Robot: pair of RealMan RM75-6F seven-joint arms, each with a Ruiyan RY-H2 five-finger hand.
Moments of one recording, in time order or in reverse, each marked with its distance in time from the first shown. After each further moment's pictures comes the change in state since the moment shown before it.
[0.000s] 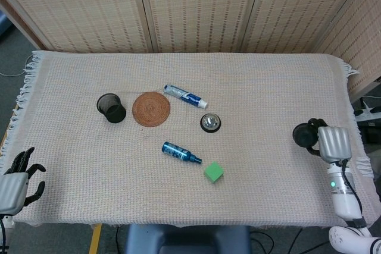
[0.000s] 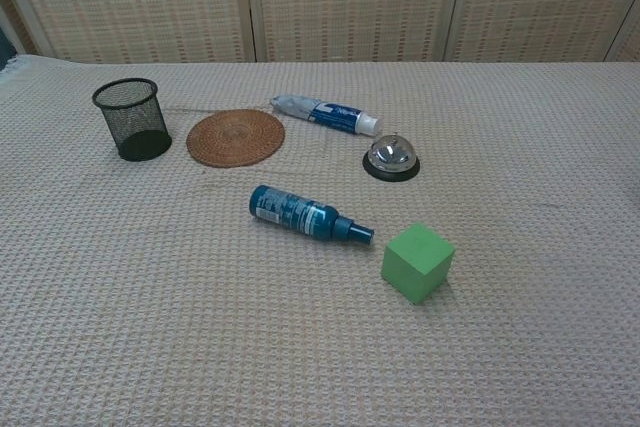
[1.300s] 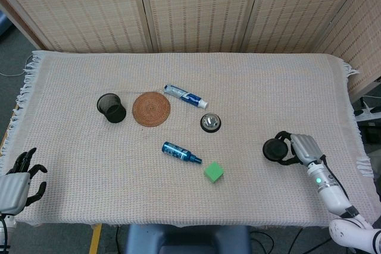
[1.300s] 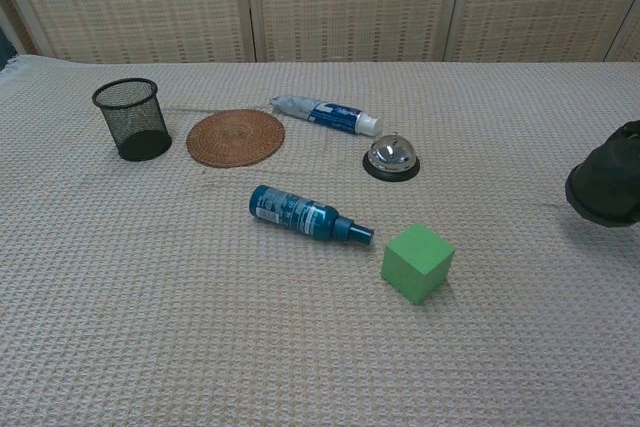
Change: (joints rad) left arm -0.005 -0.004 0.002 0.002 -0.005 -0.009 0.008; right arm 0.072 0.073 0.025 -0.077 -0.067 -0.449 0.417
